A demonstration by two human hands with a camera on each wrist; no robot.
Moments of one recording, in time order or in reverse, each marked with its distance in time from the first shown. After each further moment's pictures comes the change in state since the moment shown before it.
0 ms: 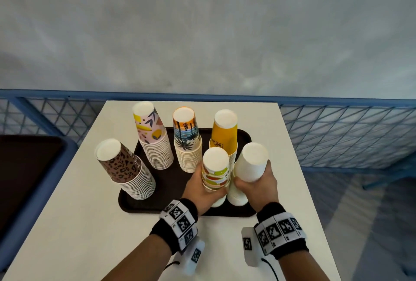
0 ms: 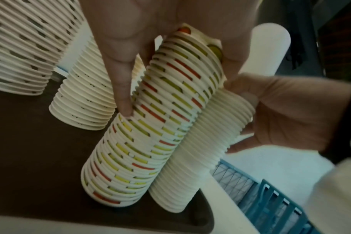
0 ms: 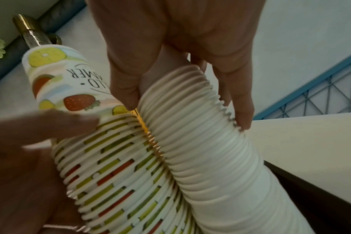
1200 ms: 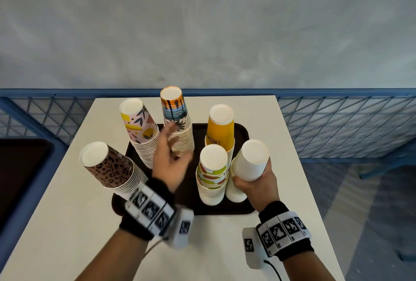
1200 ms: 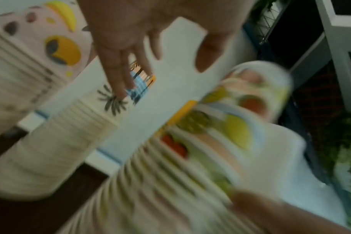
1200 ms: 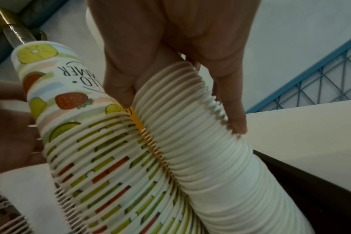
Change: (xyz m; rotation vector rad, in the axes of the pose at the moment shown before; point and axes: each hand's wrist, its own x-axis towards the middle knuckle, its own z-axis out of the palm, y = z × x) left_hand 0.037 0.041 -0.048 -0.022 0.353 0.160; right_hand 0.010 -0.001 -0.001 0.099 -0.069 -0.014
